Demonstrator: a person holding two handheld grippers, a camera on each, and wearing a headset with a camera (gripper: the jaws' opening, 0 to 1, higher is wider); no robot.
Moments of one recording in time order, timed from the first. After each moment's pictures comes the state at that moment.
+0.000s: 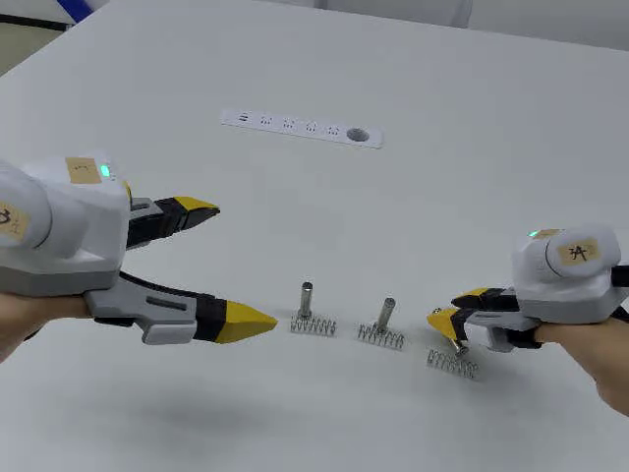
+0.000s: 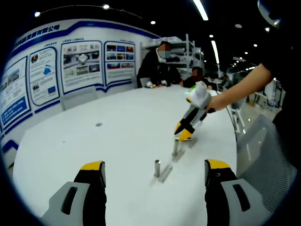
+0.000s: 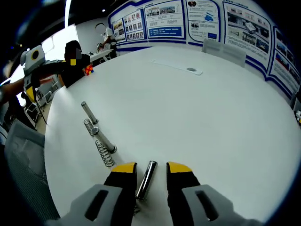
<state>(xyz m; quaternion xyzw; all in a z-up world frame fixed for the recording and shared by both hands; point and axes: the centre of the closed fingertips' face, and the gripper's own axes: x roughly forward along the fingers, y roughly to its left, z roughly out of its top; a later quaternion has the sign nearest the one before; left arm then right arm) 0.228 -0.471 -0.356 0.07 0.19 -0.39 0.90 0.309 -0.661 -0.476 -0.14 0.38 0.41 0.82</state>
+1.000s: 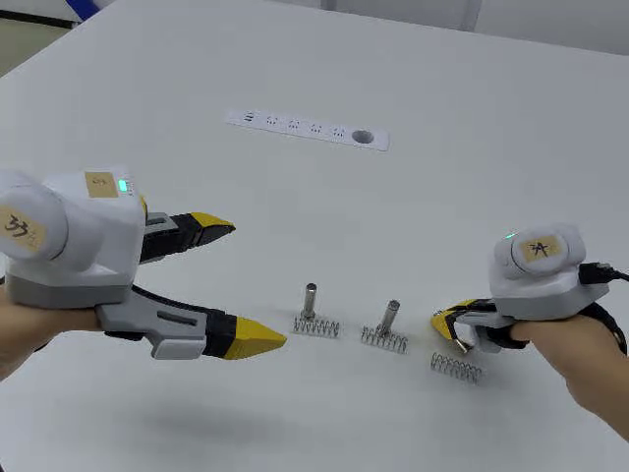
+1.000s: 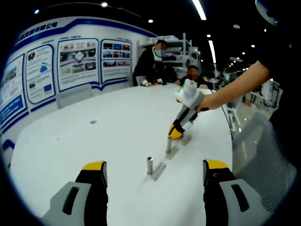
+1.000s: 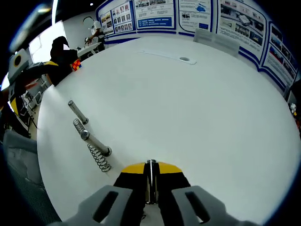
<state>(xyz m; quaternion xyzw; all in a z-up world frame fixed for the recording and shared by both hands) 0.217 -0.479 -0.362 0.07 0.20 -0.41 0.89 0.311 -0.661 -0.484 -0.15 0.42 0.36 0.82</state>
